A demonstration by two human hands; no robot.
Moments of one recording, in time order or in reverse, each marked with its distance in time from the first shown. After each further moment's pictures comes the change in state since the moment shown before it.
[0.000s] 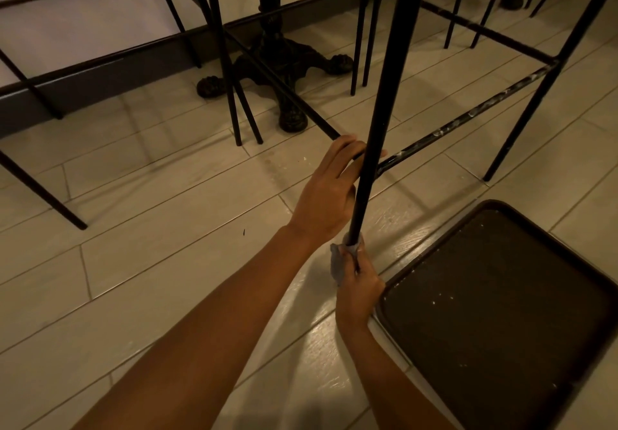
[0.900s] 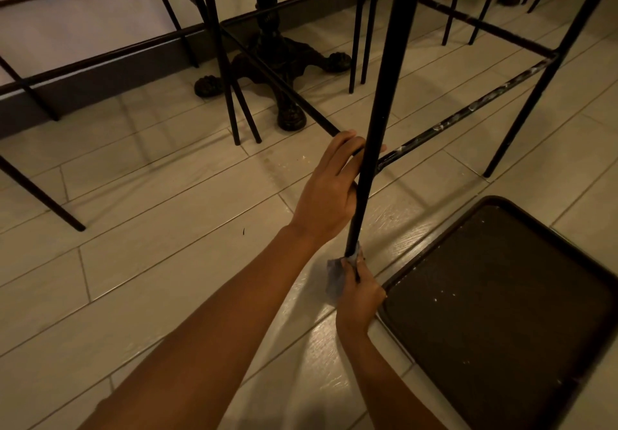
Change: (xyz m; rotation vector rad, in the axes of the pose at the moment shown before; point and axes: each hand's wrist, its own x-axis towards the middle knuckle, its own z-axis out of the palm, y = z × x) left_hand -0.002 0.004 0.001 -0.036 0.015 -0.045; right_hand -0.005 0.020 -0.004 -0.192 0.053 0.092
